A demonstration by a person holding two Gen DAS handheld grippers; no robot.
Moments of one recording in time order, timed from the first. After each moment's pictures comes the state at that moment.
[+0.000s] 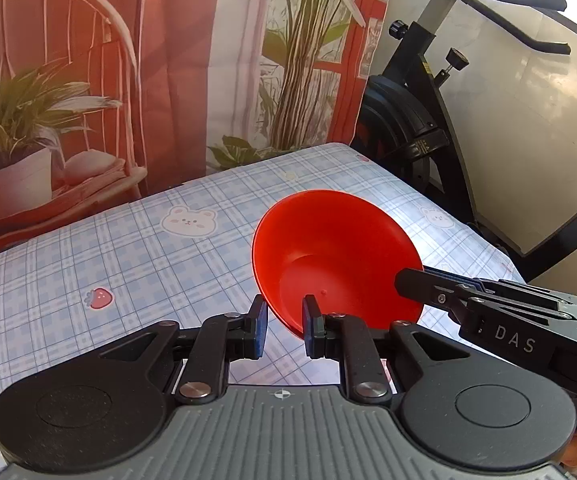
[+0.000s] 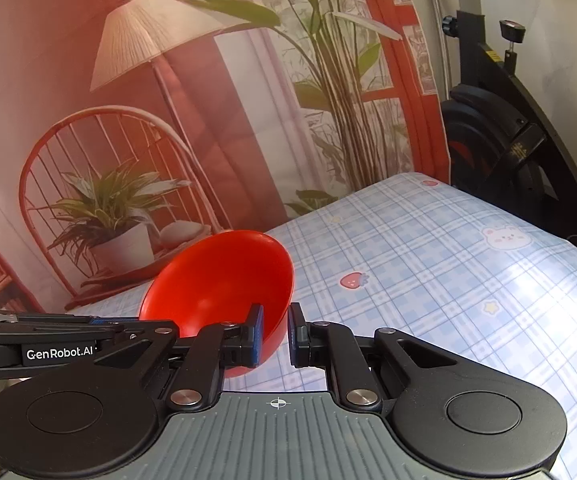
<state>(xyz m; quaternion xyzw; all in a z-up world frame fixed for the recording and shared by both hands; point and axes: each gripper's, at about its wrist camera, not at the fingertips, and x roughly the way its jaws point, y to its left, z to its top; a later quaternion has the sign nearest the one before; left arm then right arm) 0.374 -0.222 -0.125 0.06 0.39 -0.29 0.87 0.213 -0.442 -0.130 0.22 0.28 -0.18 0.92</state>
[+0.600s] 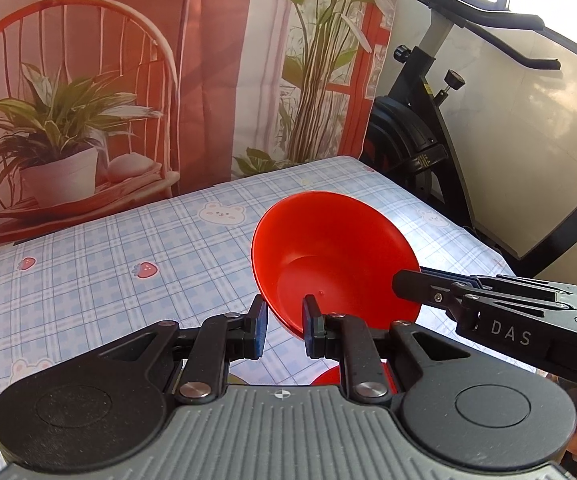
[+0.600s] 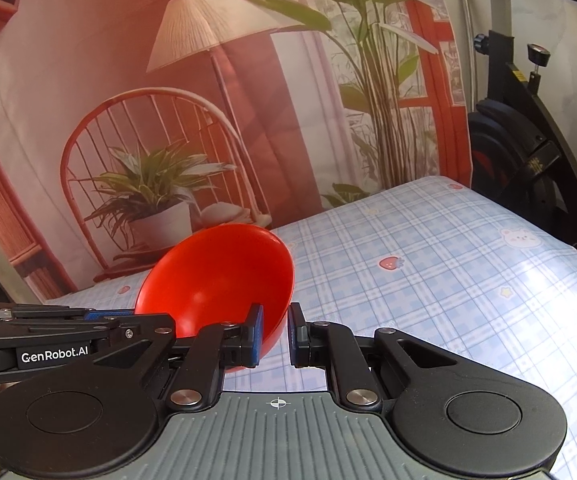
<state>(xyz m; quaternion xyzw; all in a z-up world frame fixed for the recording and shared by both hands) 0.323 -0.171 -0.108 0.05 0.36 -0.27 0.89 0.193 -0.386 -0.108 0.19 0.29 -0.15 0.92</state>
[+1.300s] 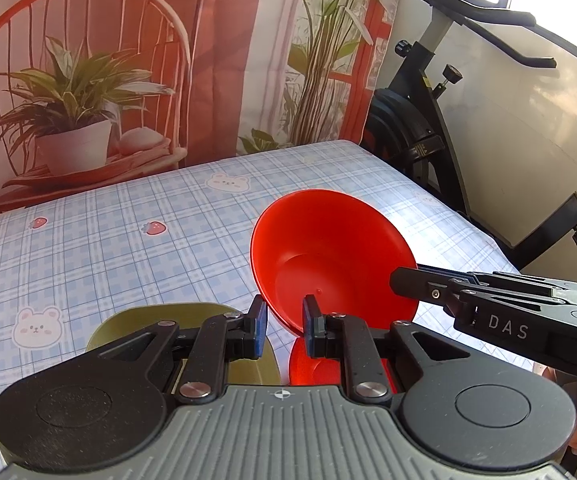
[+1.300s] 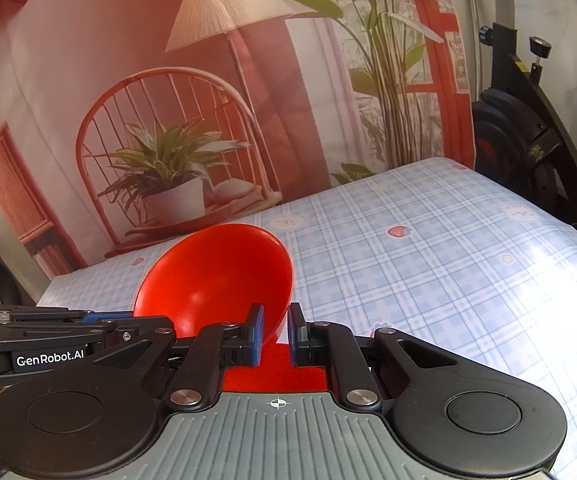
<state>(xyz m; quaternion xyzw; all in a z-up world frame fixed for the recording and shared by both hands) 0.287 -0.148 -0.119 0.04 0.37 -0.27 0.89 0.168 -0.358 -0.111 0.19 0.31 -0.14 0.92</state>
